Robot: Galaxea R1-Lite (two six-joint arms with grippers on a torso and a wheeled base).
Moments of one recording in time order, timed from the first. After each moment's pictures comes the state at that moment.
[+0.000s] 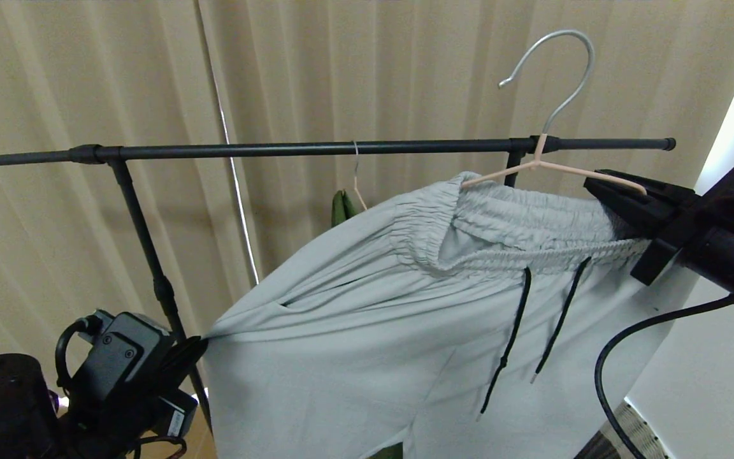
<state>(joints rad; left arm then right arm) -0.45 1.50 -0.05 -1.19 0.24 0.37 0.34 1.34 -0.58 -0.90 0.15 -0.31</state>
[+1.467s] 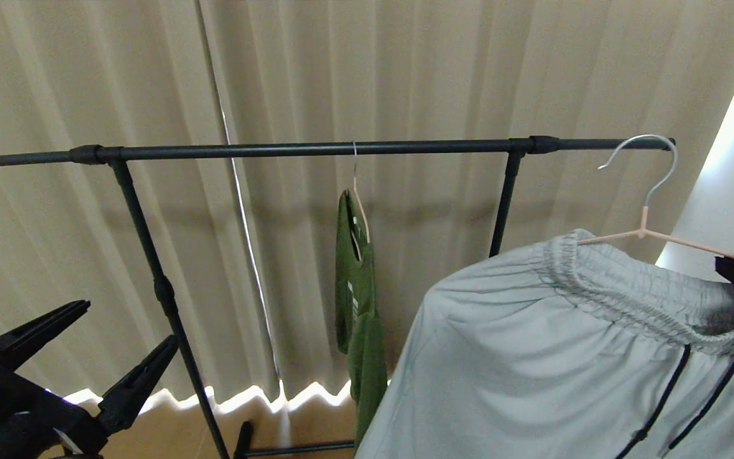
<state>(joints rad) -0.40 1.10 -0.02 -1.10 0.14 0.22 0.03 1.04 -0.58 -0.22 0.01 -0.32</state>
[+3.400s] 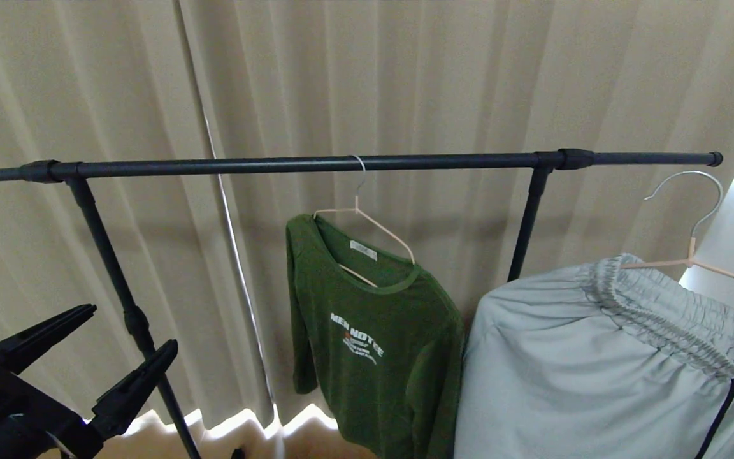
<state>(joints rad) -0.32 1.10 -0.01 -1.09 0.00 0.17 -0.06 0.94 -0.58 -0.01 -0.12 -0.30</state>
